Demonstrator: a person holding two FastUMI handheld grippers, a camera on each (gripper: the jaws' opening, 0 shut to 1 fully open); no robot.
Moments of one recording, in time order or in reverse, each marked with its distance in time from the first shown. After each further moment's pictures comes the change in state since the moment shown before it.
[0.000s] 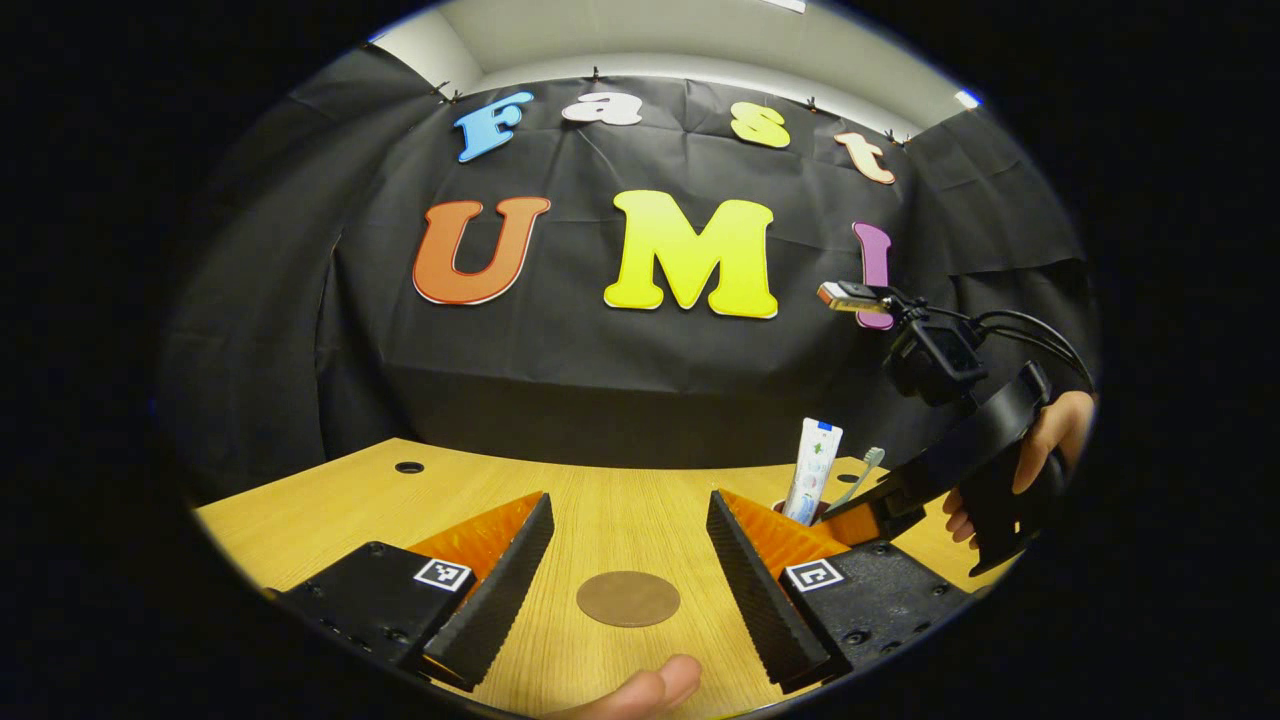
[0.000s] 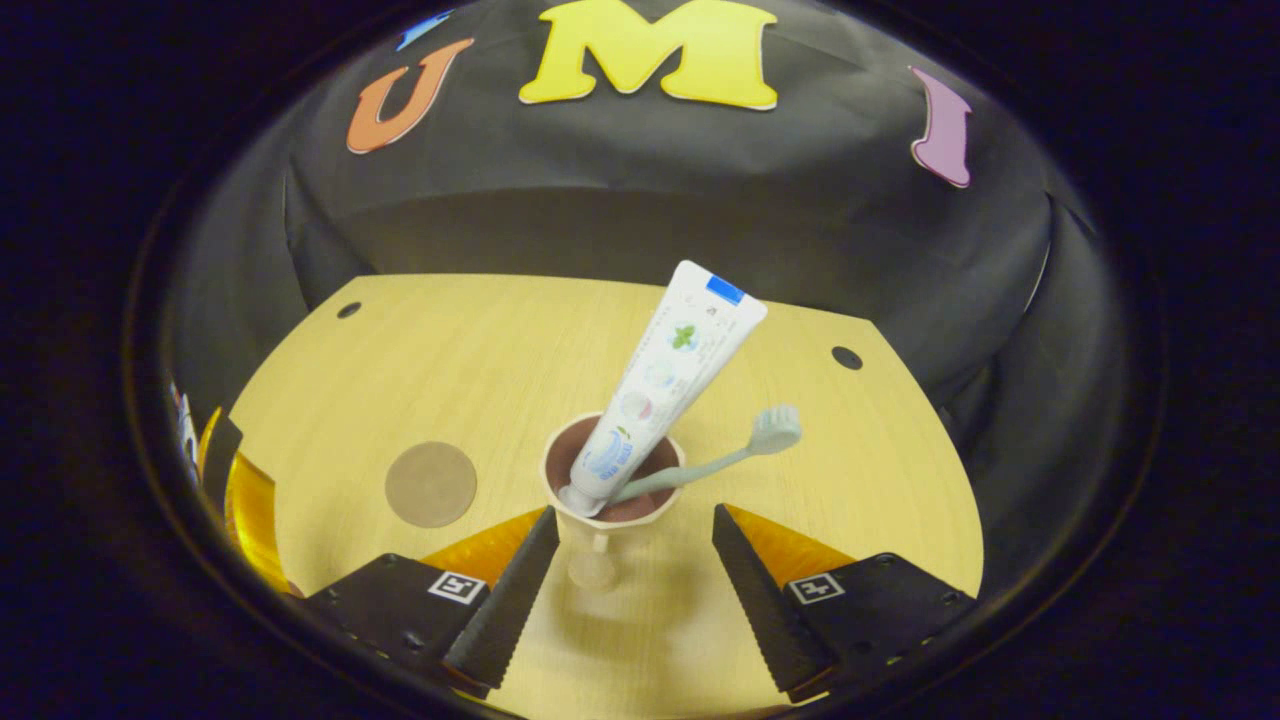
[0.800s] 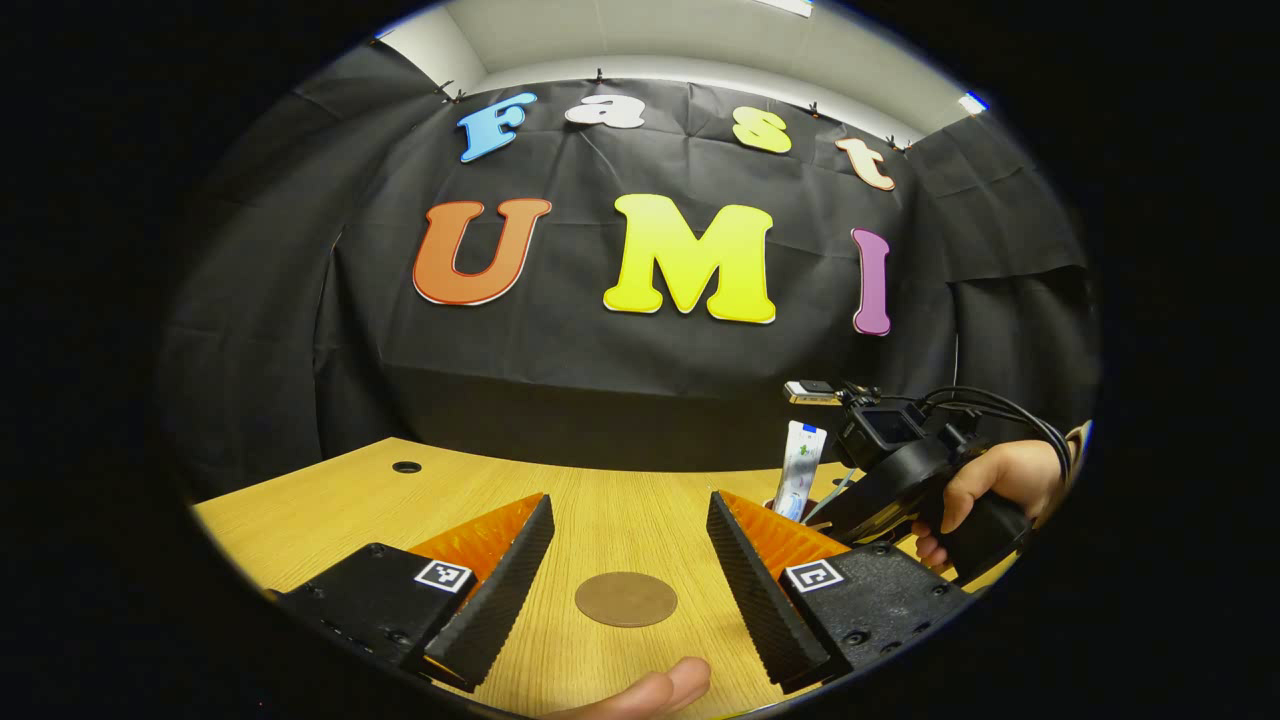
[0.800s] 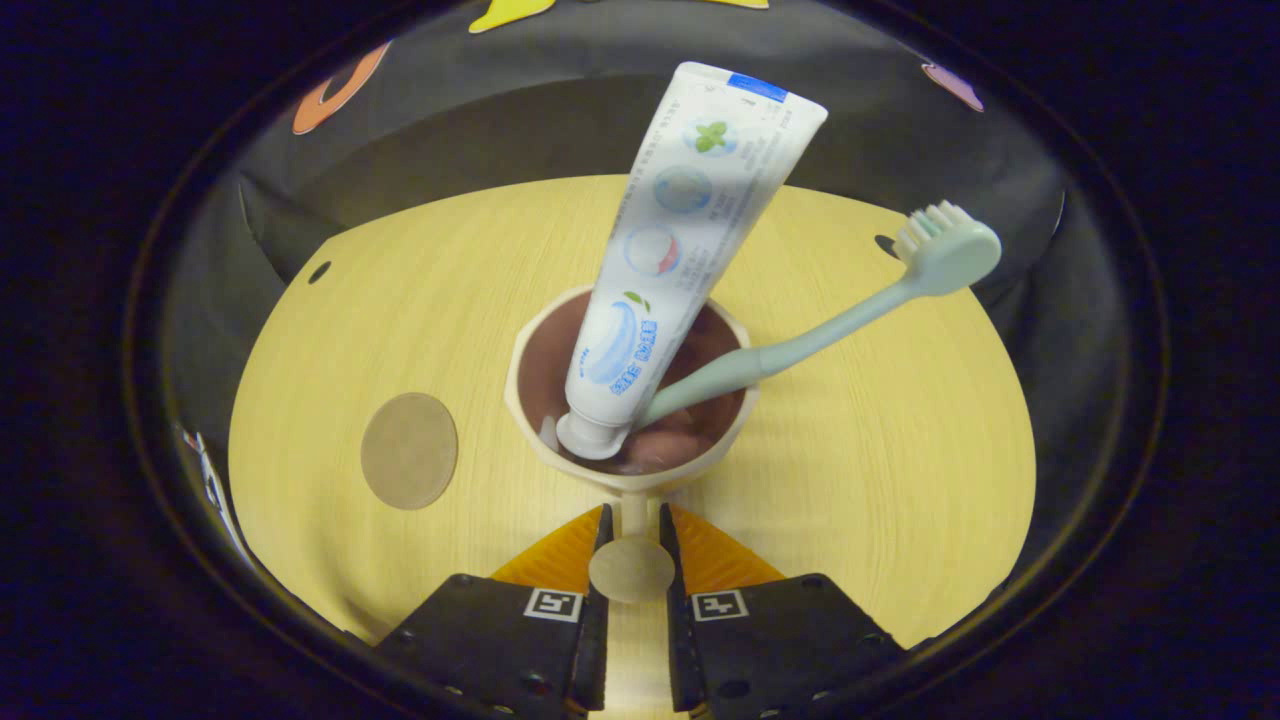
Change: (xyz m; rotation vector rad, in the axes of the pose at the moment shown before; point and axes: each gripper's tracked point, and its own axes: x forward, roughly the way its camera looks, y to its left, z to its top) left arm -0.001 0.001 0.001 -0.013 -0.003 -0.015; right arm 0.036 0.017 -0.058 0.124 0.258 0.068
